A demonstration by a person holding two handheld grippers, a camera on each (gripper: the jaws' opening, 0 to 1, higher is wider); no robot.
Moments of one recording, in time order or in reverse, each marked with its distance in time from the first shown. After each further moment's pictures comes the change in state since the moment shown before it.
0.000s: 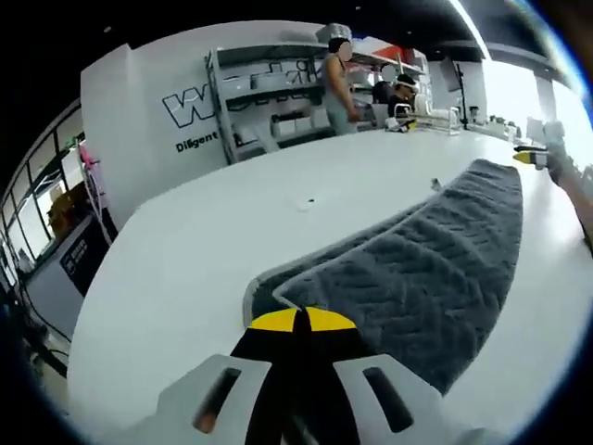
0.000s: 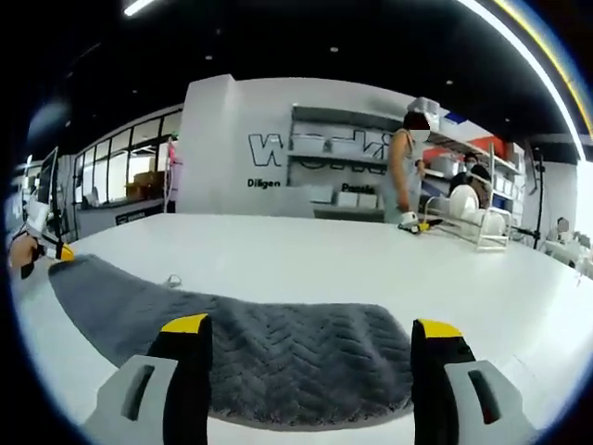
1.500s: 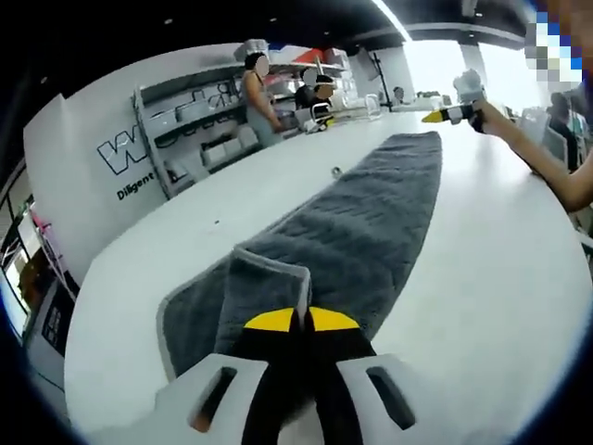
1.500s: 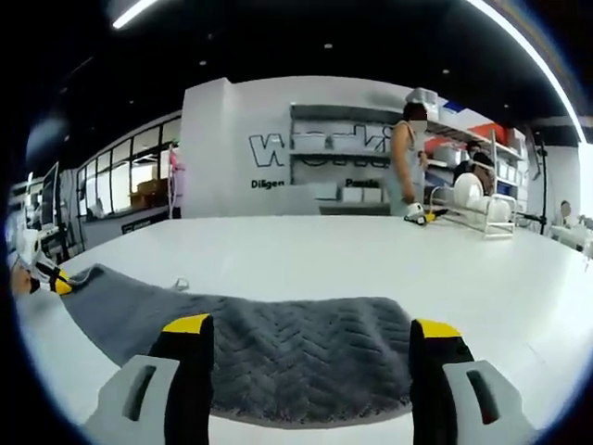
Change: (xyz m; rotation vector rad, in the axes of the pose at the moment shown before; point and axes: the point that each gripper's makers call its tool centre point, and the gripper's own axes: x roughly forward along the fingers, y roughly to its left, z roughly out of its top) left arm -0.020 -0.091 -0.010 0.273 -0.042 -0.205; right arm -0.001 0.004 -0.004 0.055 0.012 0.036
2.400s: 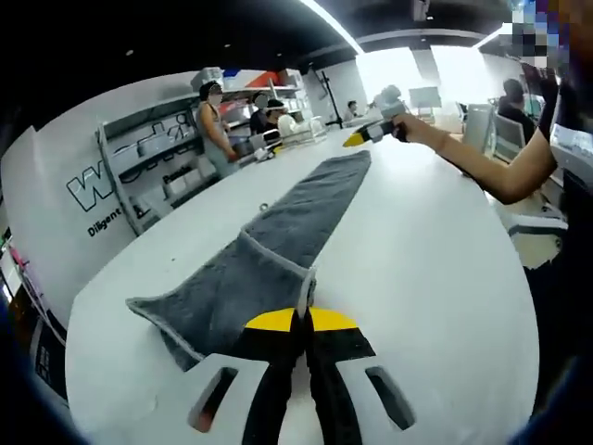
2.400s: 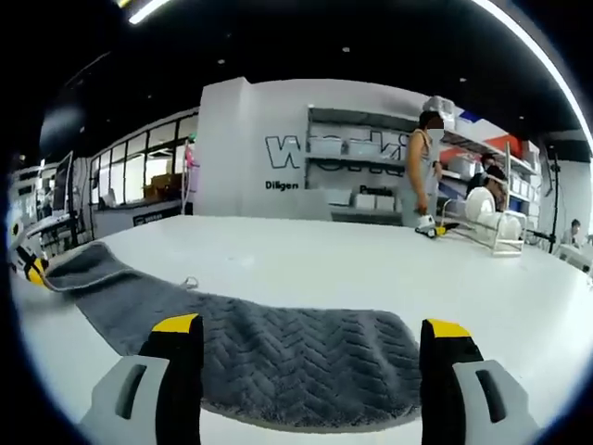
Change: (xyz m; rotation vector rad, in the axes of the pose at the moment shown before) left arm -0.088 -0.095 0.026 0.107 -0.103 -0.177; right arm -0.009 0.002 0.012 -0.102 -0.022 0.060
